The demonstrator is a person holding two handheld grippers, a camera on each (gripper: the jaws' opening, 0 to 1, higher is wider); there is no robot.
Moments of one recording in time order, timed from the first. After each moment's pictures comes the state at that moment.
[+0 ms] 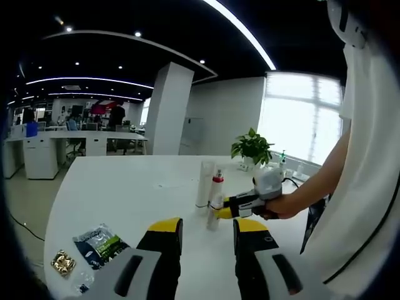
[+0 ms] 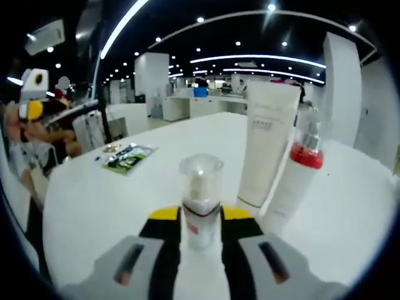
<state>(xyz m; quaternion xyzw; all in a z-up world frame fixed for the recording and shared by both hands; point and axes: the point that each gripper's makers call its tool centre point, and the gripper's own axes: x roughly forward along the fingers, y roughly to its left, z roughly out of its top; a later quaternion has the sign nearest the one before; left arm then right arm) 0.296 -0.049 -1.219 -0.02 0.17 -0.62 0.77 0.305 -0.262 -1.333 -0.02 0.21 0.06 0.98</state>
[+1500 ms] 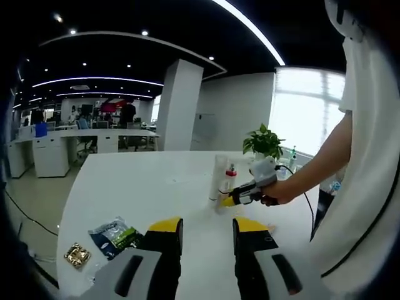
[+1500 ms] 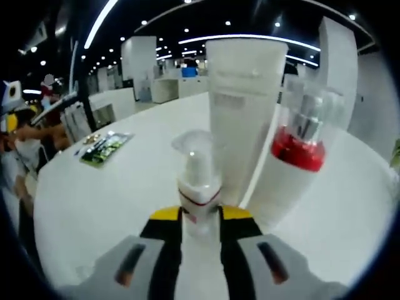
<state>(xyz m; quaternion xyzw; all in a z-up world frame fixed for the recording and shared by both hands) 0.309 -0.023 -1.226 -0.01 0.18 -0.59 0.79 0.331 -0.304 -1.353 -0.01 0.28 0.03 0.96</state>
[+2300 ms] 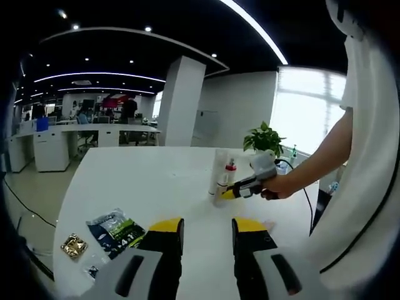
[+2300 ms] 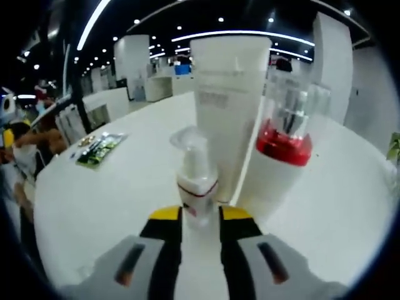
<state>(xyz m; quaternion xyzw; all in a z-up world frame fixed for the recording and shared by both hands) 0.303 -0.019 -1.239 -0.01 0.19 -0.58 0.79 0.324 -0.313 -1.353 0.01 0.29 0.00 0.96</state>
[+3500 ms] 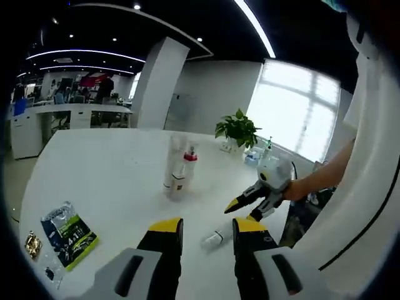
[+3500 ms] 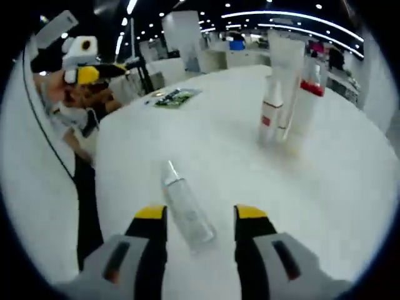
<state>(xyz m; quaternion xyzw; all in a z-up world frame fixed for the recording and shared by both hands) 0.231 -0.095 -1.244 0.00 0.26 -0.65 0.72 0.164 -0.238 -1.369 -0.06 0.38 0.24 0.89</state>
